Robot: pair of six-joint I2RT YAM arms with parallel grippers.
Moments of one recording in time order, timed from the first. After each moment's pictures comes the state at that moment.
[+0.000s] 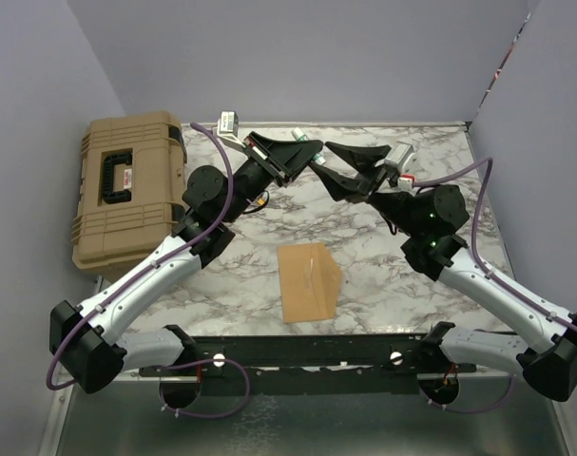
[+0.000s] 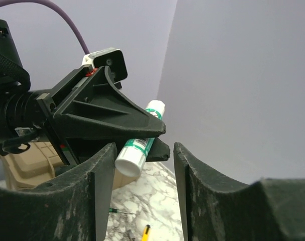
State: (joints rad) left arm -0.70 1.19 1.08 0.49 0.11 -1.32; right arm 0.73 1.08 0.98 0.63 -0.27 -0.15
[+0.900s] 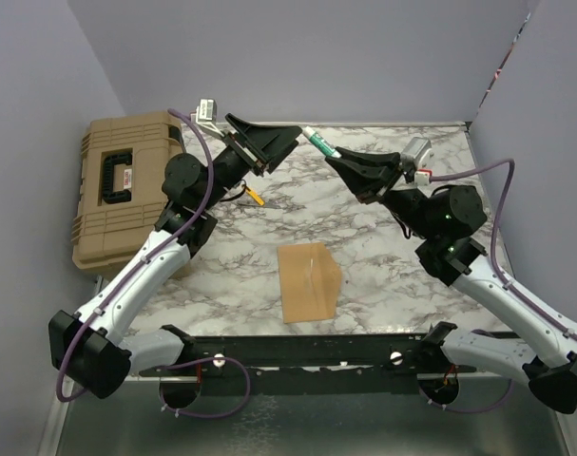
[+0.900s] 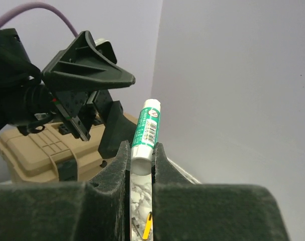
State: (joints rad) left arm -0.53 1.18 1.09 0.47 0.30 -1.27; right arm 0.72 1.02 0.99 0.51 -0.21 -0.10
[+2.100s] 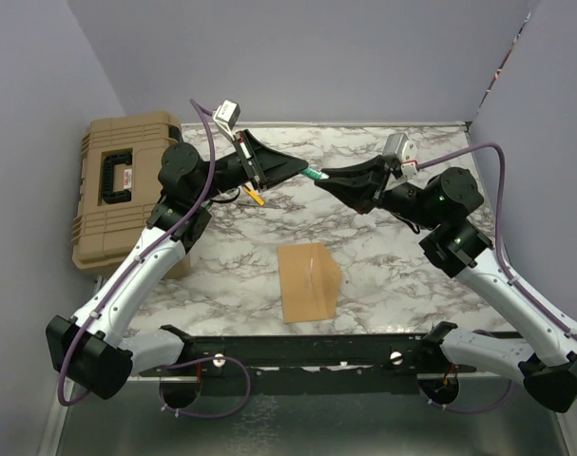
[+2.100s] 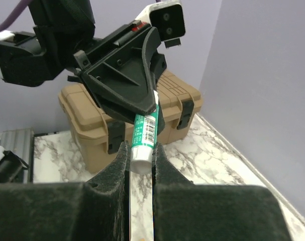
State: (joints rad) left arm -0.47 1.18 1.15 0.29 0.69 -1.32; right arm 0.66 1.04 1.09 0.23 -0.51 -0.02
